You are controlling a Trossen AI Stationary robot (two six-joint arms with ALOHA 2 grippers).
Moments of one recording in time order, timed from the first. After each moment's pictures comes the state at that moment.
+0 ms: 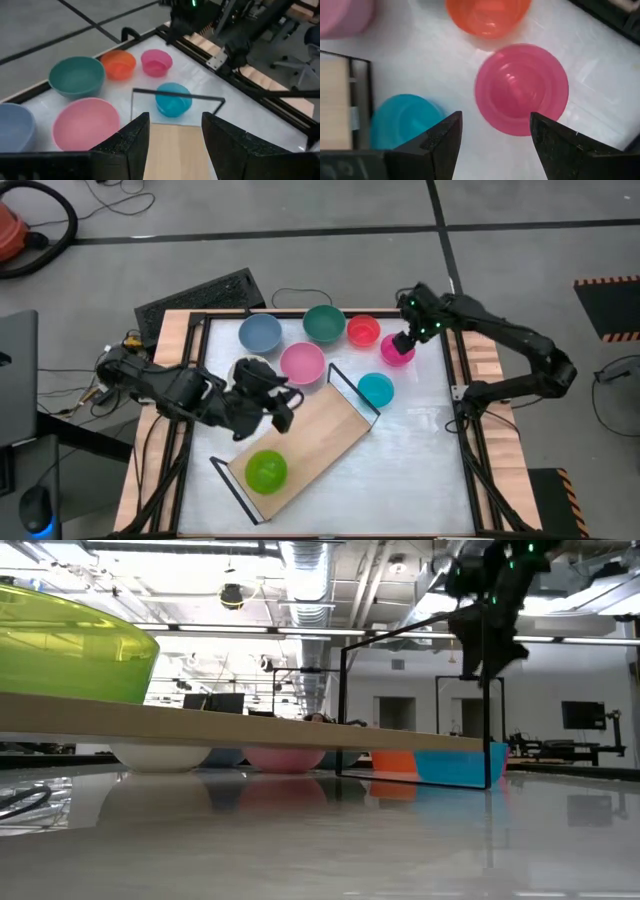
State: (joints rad) left arm -0.41 1.50 1.75 -1.00 -0.83 -0.87; right arm -0.74 1.25 1.06 -0.96 -0.08 0.24
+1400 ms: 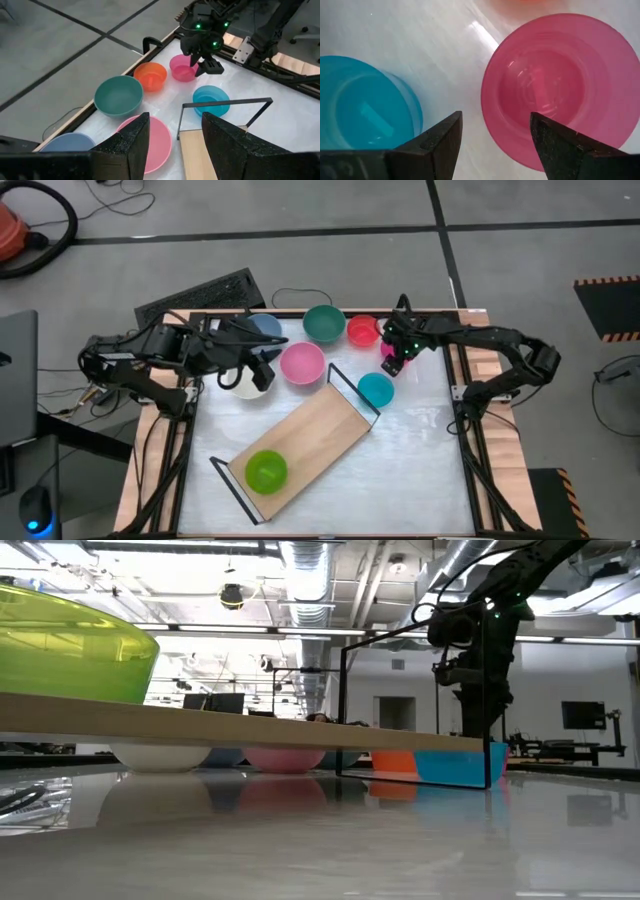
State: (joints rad) left arm -0.14 1.35 1.75 -1.05 -0.63 -0.48; right arm -0.60 1.41 0.87 -0.72 0.00 0.10
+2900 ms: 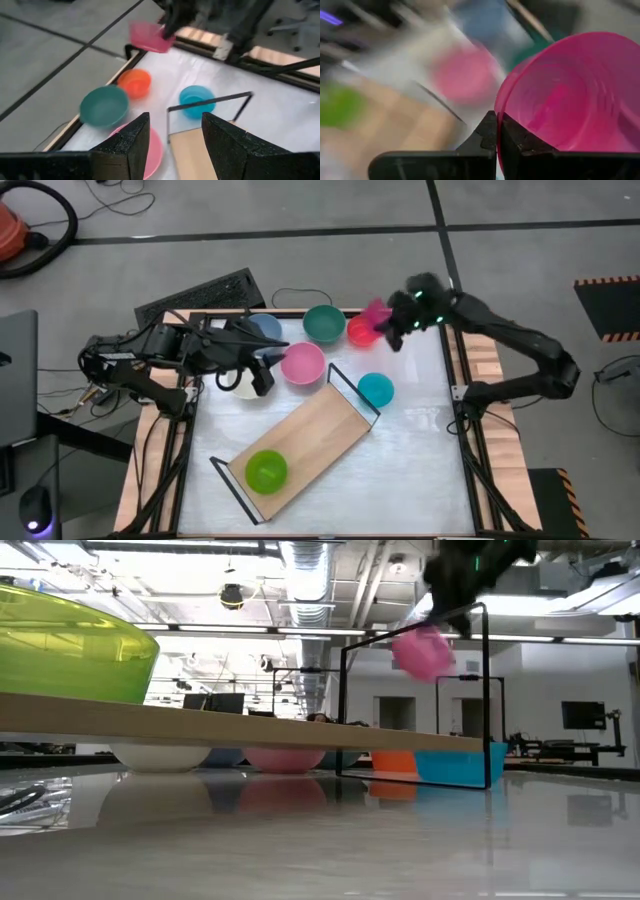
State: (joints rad) left arm -0.14 1.35 1.75 -0.98 -0.55 -0.35; right arm -0.62 1.20 1.20 -0.61 -0.38 0.06
